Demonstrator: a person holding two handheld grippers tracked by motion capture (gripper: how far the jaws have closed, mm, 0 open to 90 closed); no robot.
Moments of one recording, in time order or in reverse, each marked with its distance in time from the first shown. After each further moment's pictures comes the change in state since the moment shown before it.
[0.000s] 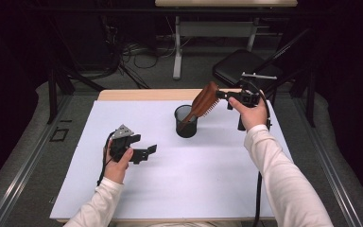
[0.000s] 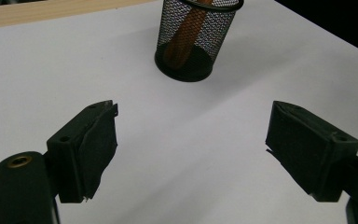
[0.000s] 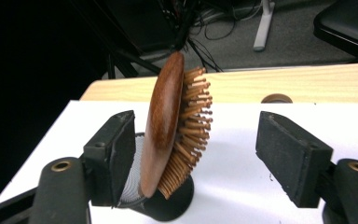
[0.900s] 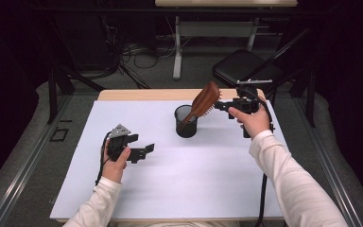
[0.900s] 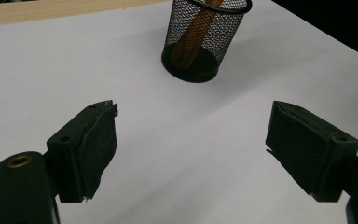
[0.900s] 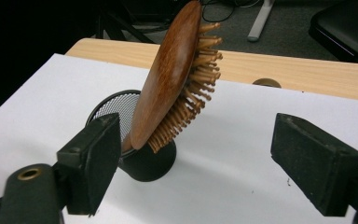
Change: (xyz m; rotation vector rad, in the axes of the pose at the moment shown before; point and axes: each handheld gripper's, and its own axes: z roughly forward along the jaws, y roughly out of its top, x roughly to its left) left arm 0.007 -0.001 -0.003 -0.012 0.001 -0.022; right arm 0.008 -0.017 -0.010 0.080 -0.032 -0.181
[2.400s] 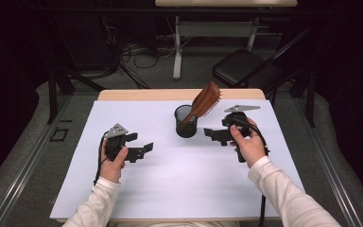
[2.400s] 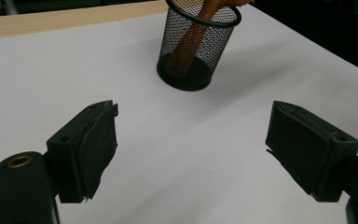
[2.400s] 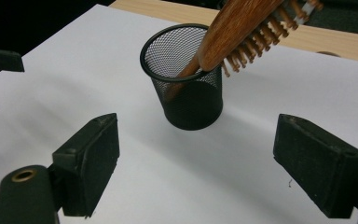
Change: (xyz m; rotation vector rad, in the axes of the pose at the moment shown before) left arm 0.001 0.002 -0.007 -0.031 -0.025 0.013; right arm 0.036 -0.067 -0.004 0.031 0.111 -0.148
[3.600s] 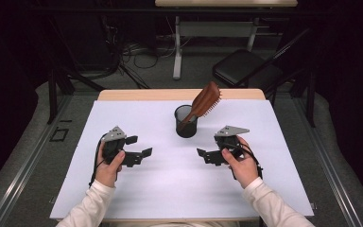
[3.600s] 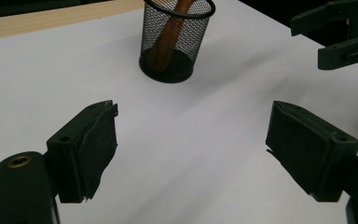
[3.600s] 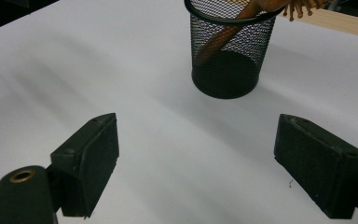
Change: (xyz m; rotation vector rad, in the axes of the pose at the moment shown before) left arm -0.006 -0.005 -0.014 0.027 -0.061 0.065; right arm 0.030 -0.053 0.011 -0.001 0.027 -0.120
